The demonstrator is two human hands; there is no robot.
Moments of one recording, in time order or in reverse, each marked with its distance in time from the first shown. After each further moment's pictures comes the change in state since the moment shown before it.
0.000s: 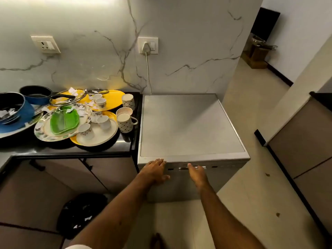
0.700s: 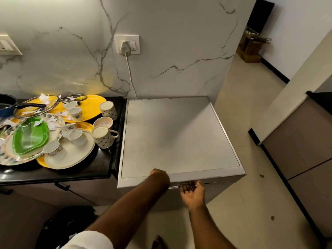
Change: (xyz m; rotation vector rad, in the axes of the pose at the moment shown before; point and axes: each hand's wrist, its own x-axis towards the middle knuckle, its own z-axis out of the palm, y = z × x) left_hand 0.121 0.071 -0.042 0.484 -0.359 0.027; right_hand 0.102 0.018 -0.008 1.296 -0.019 0.442
